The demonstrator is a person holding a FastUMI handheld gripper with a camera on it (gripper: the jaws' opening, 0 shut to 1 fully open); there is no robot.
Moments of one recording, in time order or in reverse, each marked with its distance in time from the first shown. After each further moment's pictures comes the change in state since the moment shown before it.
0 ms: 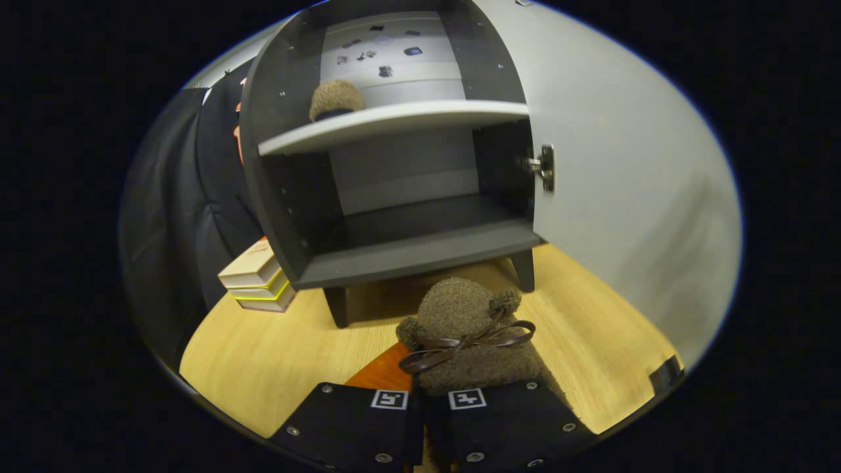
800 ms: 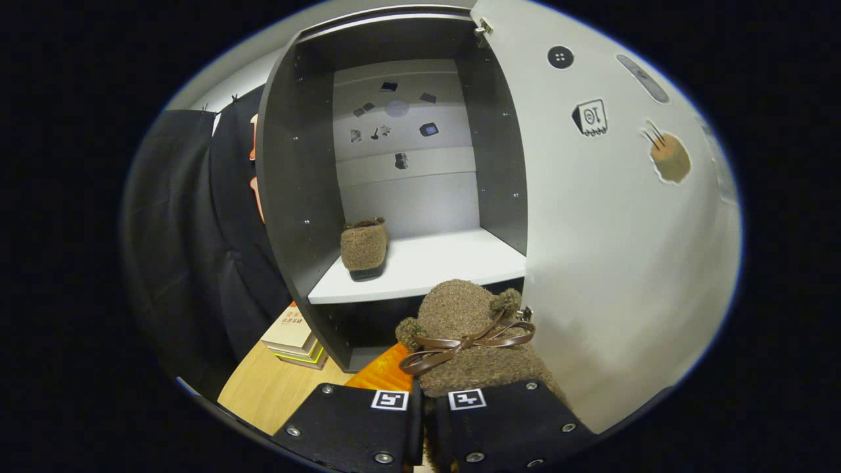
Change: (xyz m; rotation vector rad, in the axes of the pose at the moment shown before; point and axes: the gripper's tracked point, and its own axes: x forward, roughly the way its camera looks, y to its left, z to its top) arm -0.078 0.009 0.197 -0.028 -0.152 0.029
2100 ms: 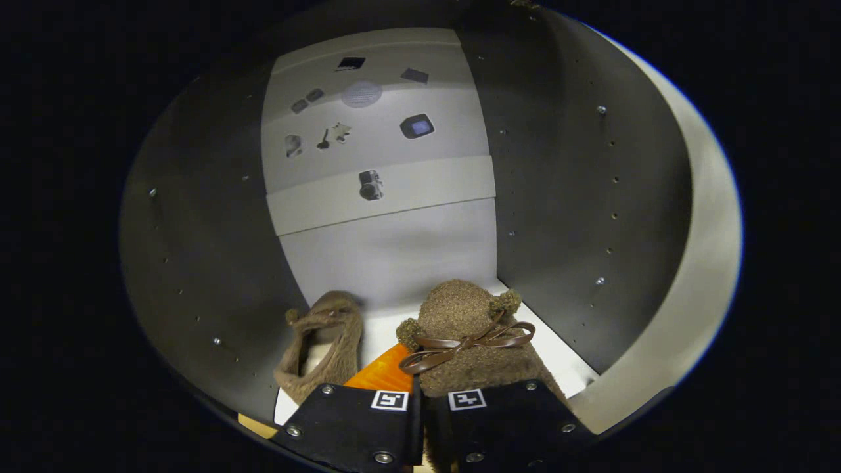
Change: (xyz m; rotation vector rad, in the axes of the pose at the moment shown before) arm 0.213 -0.005 0.115 0.078 0.038 -0.074
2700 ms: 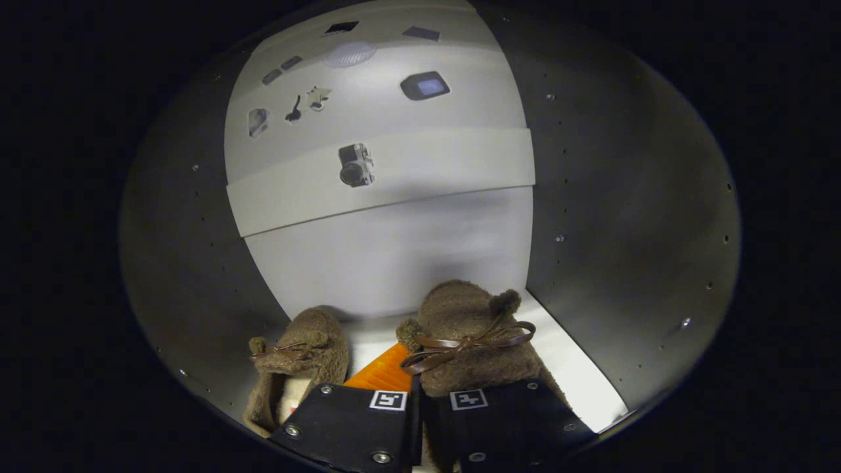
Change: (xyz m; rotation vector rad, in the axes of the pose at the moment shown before) arm 0.085 0.014 -0.004 -0.038 0.075 0.038
